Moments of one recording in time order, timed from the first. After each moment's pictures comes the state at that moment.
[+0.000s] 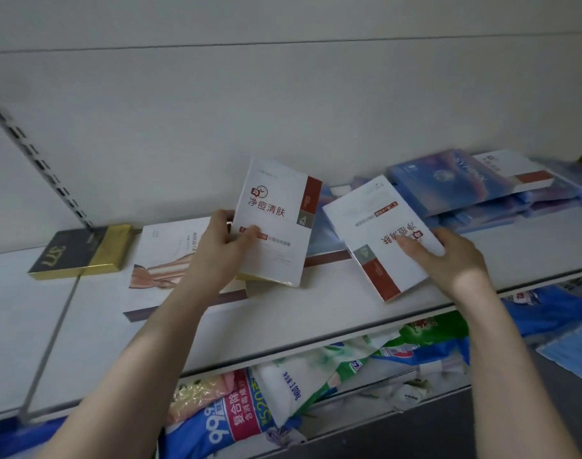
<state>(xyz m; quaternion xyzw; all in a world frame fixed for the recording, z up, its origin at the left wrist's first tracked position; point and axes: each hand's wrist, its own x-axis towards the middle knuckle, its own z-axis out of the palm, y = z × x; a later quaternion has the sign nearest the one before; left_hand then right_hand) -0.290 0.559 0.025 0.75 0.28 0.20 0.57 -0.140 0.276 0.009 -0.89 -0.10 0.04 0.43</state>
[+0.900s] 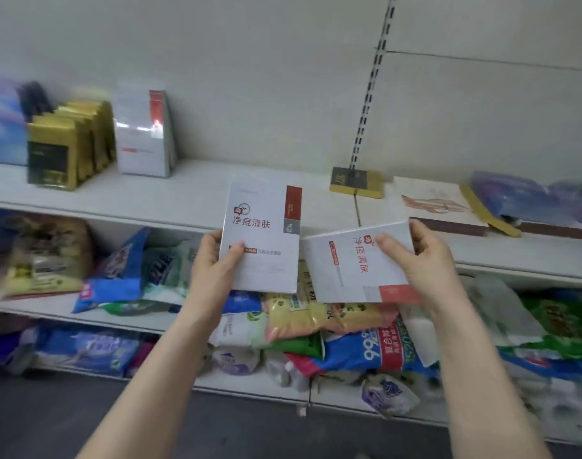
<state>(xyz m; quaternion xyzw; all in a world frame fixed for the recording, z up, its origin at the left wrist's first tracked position) -0.784 0.712 -0.011 0.57 0.37 0.40 0.62 -0.575 0.528 0.033 -0.74 -0.28 0.15 0.59</state>
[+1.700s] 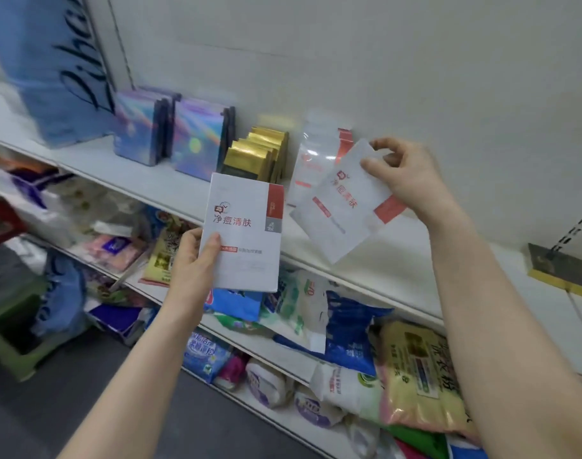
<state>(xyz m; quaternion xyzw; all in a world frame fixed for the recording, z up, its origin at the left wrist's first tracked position) -0.996 0.942 0.001 0.50 0.45 0.54 0.51 -0.700 0.909 0.125 -0.69 -0.54 0.12 0.47</state>
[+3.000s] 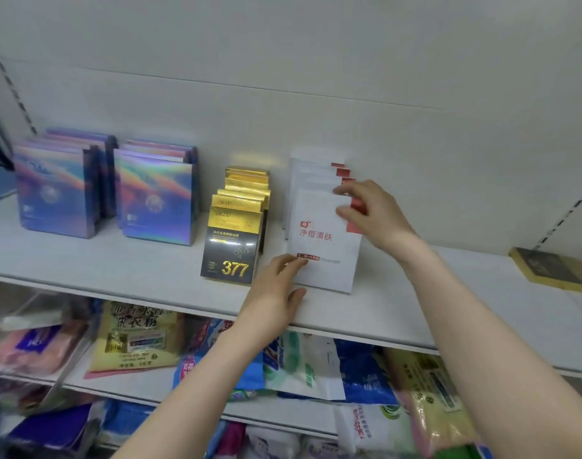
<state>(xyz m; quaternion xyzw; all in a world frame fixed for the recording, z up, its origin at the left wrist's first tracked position) -0.926 1.092 -0.020 0.90 0.24 0.25 0.25 -0.721 1.021 0.087 -0.75 -0.54 0.02 0.38</state>
